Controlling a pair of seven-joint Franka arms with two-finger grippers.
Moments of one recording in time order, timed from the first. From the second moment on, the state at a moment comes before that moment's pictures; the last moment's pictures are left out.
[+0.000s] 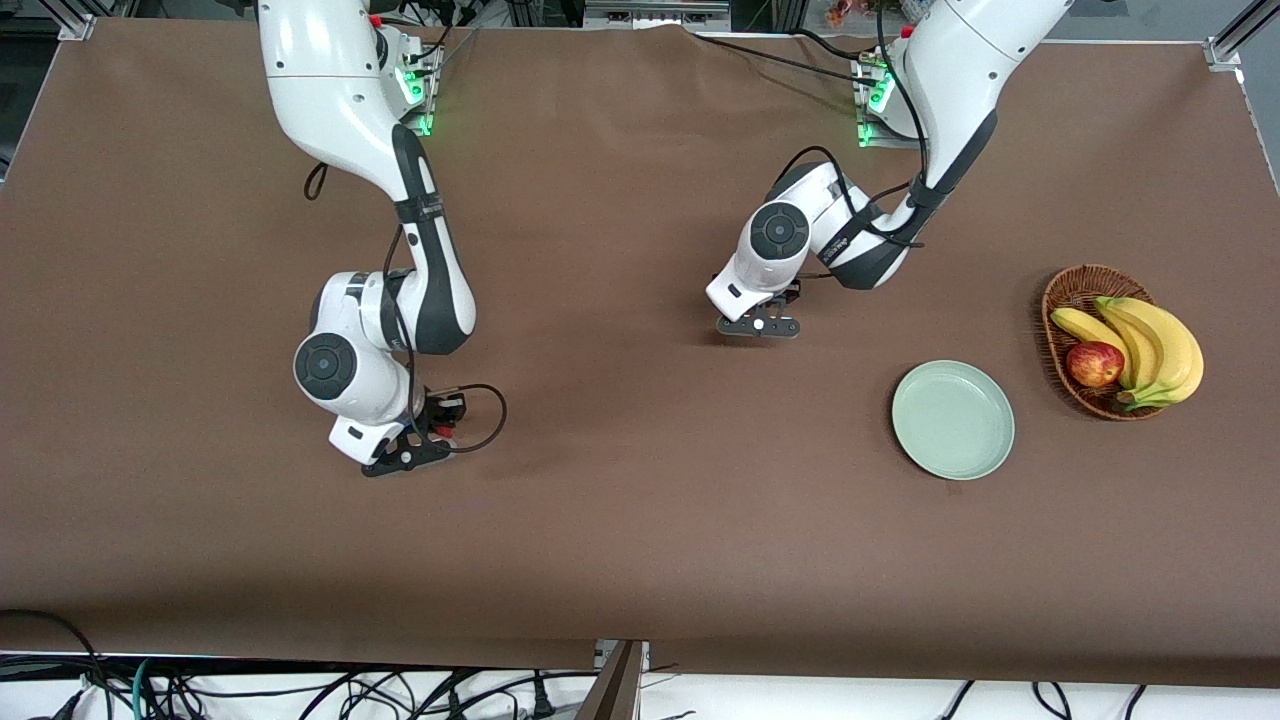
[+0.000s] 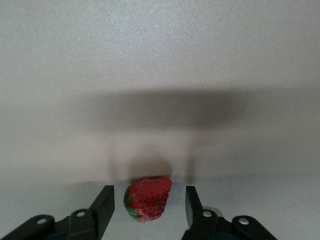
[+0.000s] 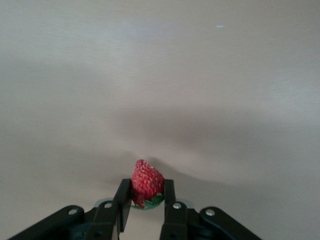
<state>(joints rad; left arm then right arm) -0.13 0.55 -0.52 -2.08 0.26 2.37 -0.76 0.74 0.79 -0.52 -1.56 0.52 2.19 -0.18</state>
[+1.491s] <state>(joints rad) 0.16 0.46 -0.28 -2.01 0.29 2.38 -0.05 0.92 0.89 -0.05 -1.35 0.66 2.67 0.86</state>
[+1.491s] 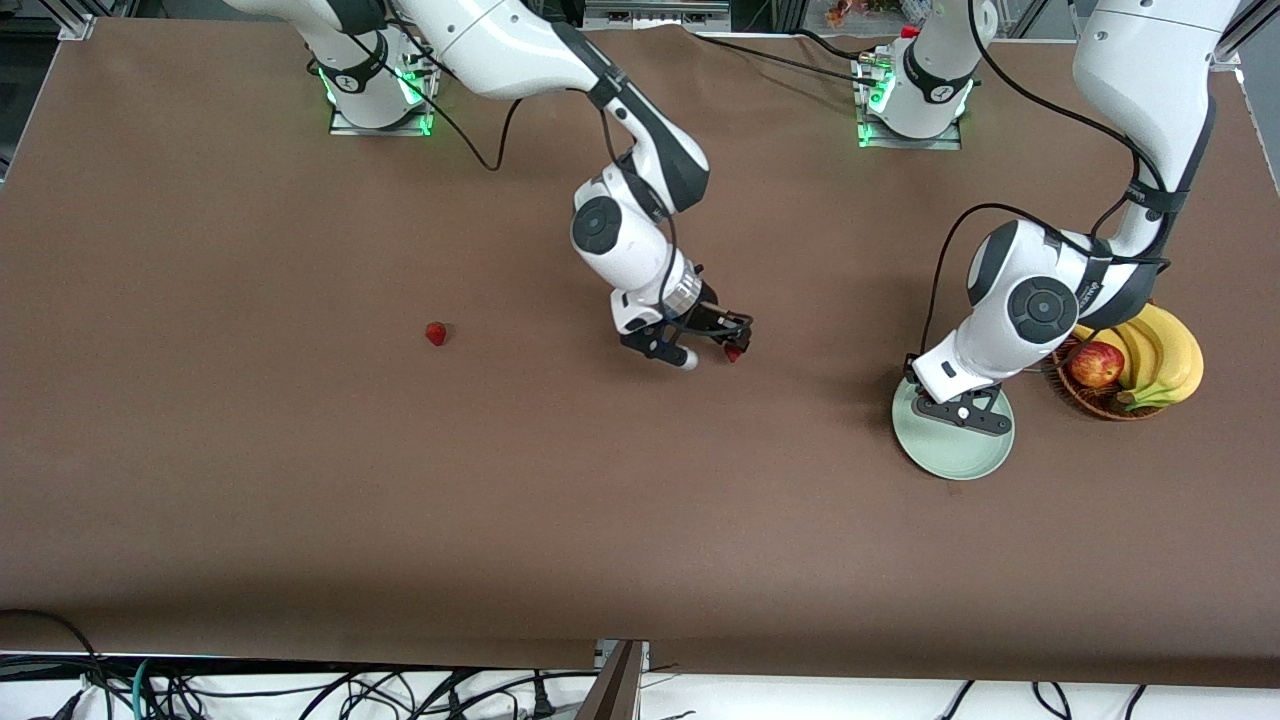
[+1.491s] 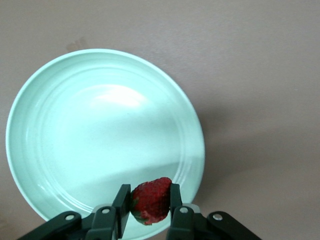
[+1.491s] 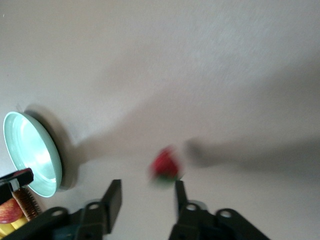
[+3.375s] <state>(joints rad) 0.02 0.47 -0.66 -2.25 0.11 2.40 -0.81 0.88 0.55 -0.60 -2.03 0.49 2.18 -0.12</state>
